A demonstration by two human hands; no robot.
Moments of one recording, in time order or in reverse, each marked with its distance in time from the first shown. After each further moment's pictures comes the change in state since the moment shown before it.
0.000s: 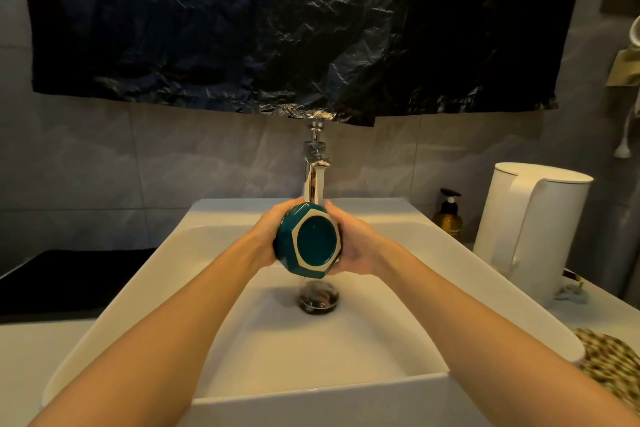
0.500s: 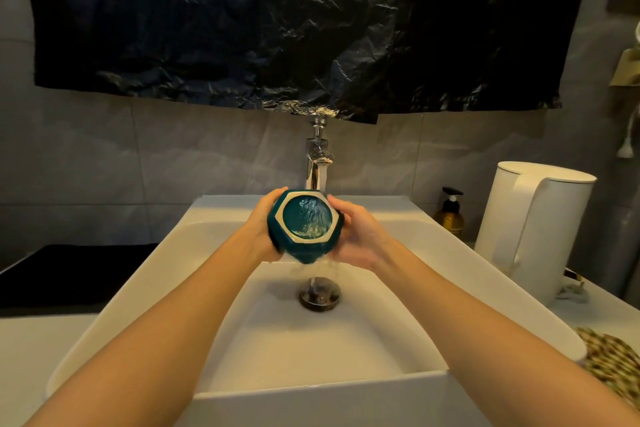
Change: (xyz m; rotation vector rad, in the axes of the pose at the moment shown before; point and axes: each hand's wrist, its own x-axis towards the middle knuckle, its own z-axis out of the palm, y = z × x) left_hand 0.001 0.006 -0.008 -0.247 0.049 -0.154; right_hand -0.008 -0.003 0.008 0.320 -0.097 -0.074
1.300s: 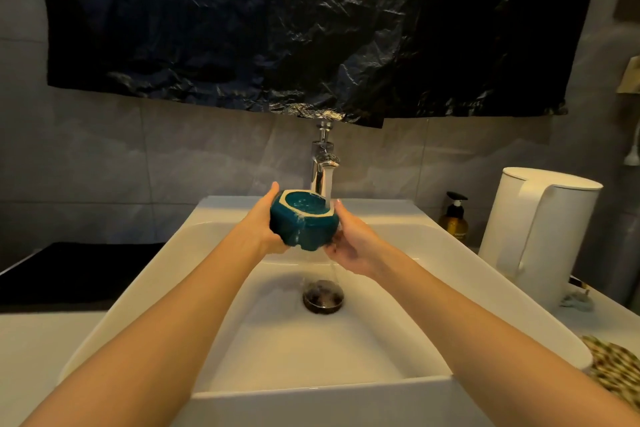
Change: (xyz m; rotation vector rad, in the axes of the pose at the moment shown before) left_hand -0.016 0.011 0.000 -0.198 0.016 0.013; right_hand 0.008 0.009 0.010 -0.033 0.147 -0.057
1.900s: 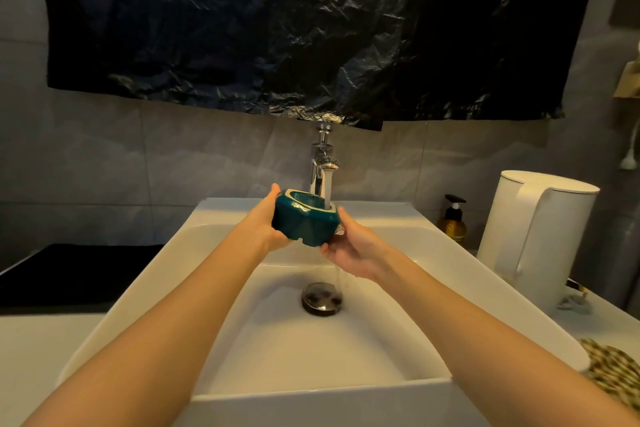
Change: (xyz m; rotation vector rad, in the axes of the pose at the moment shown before) left_hand -0.006 0.001 0.008 -0.069 0.029 0.054; right_hand -0.003 -0.002 -0.007 0.099 -0.074 0.054
